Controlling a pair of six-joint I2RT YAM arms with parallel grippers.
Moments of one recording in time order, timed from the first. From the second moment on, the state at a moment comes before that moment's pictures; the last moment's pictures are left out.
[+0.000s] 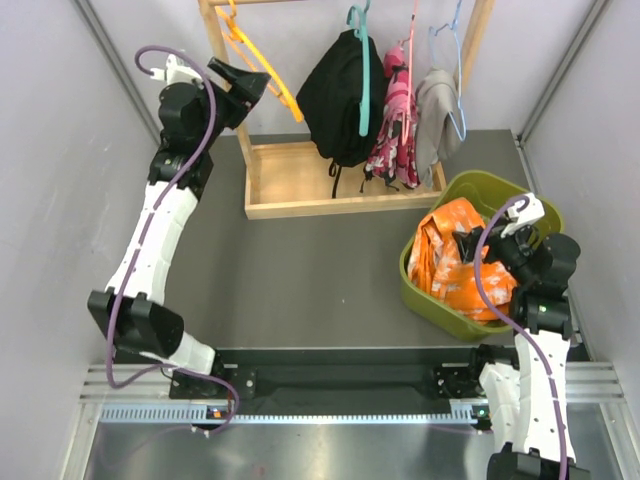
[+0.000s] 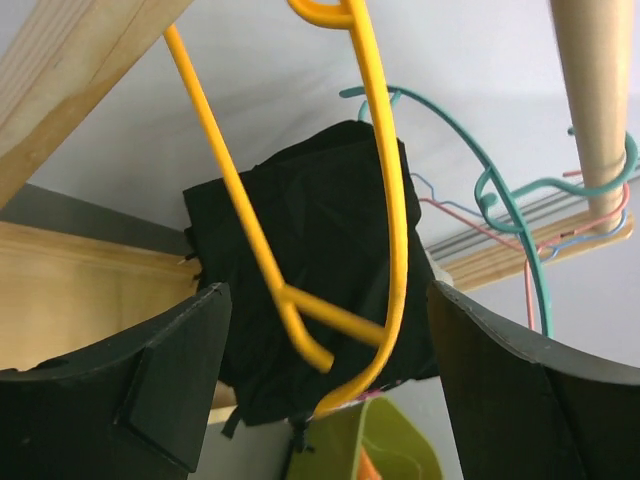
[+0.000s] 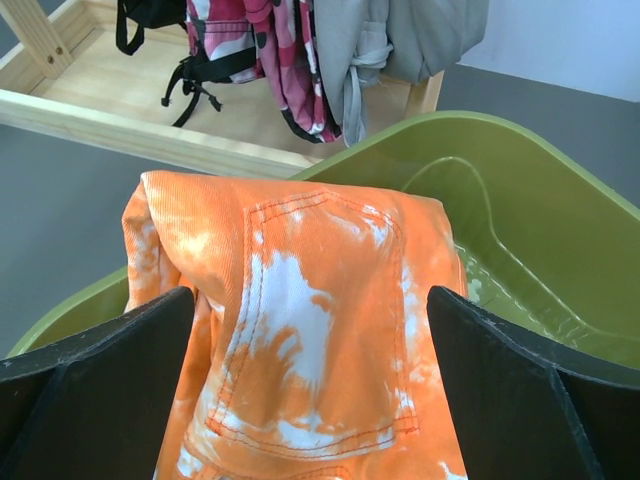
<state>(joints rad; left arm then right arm) -0.18 1.54 1.67 -0.07 0.14 -0.95 -0.25 0.58 0.62 -0.21 -0.59 -0.10</state>
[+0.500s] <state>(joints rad) -0.24 1.29 1.71 -0.23 0.17 -0.64 -0.25 0.63 0.58 -0.16 -0.63 -0.10</state>
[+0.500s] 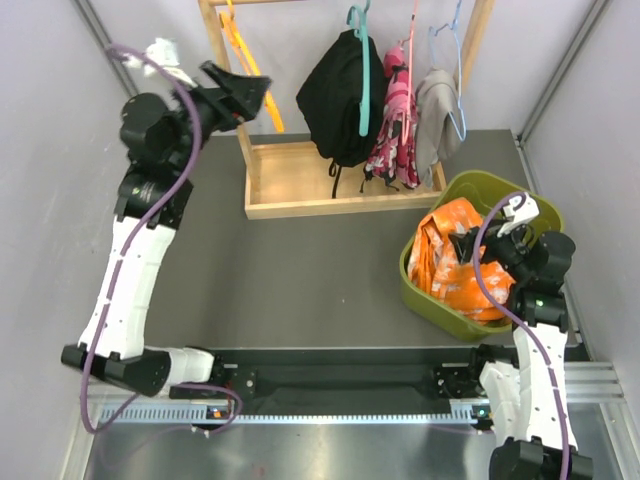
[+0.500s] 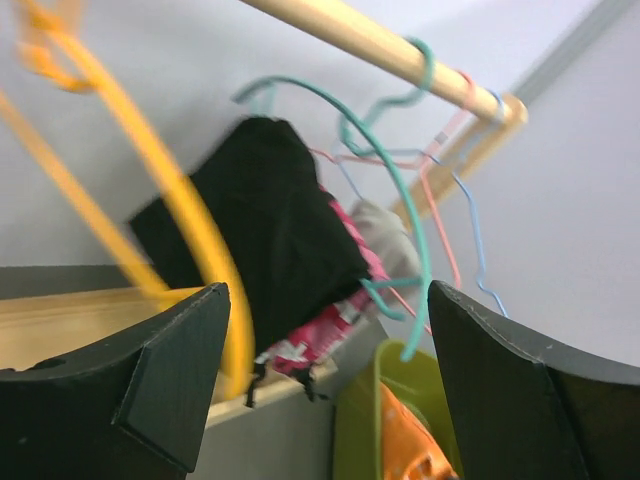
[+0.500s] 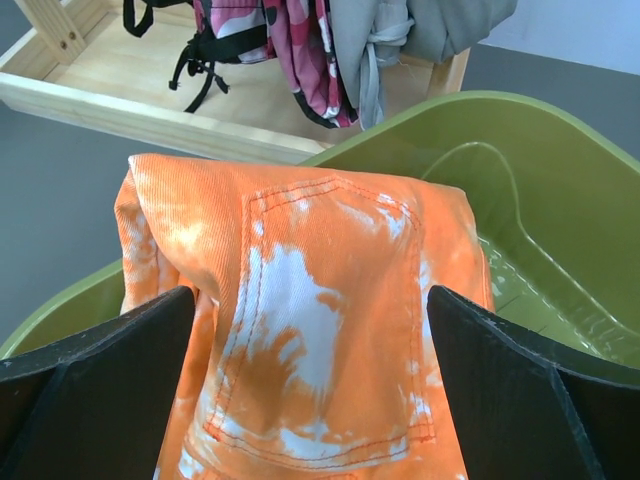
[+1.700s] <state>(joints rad) -0.67 2.02 2.41 -0.37 -0.34 -0.18 -0.27 0.56 0.54 -0.15 -0.63 -0.05</state>
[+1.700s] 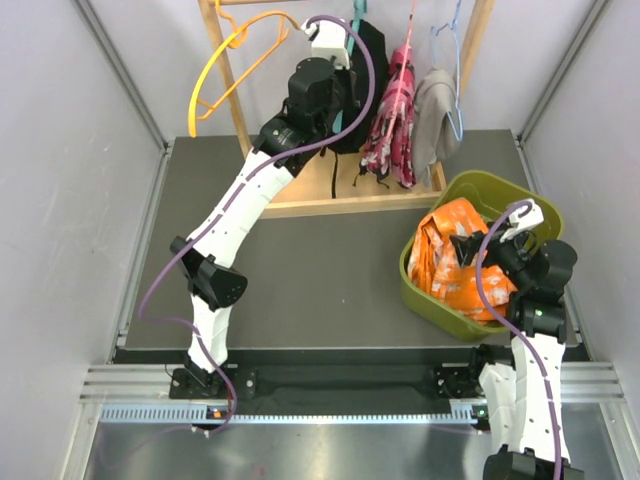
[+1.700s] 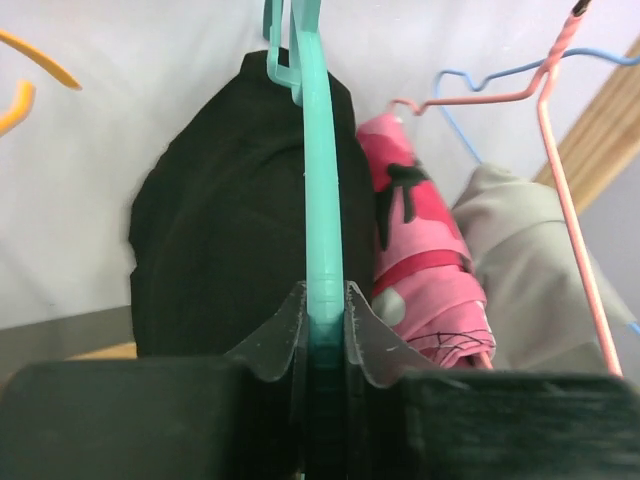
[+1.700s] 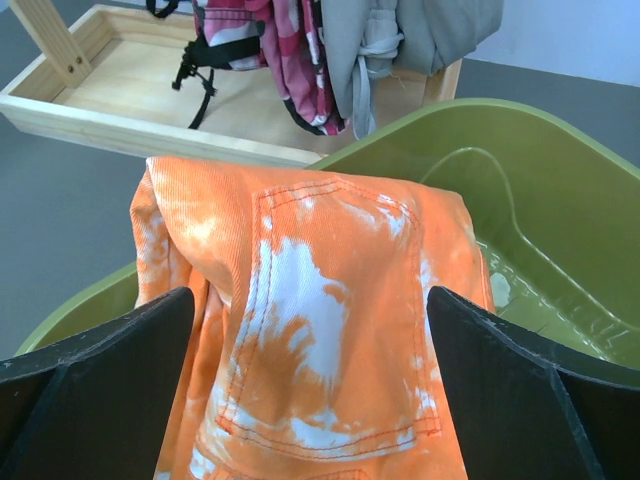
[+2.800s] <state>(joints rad) -0.66 1.75 2.17 -0.25 -0.36 -0.05 -0.27 0.56 0.68 -0.23 -0.92 -0.16</state>
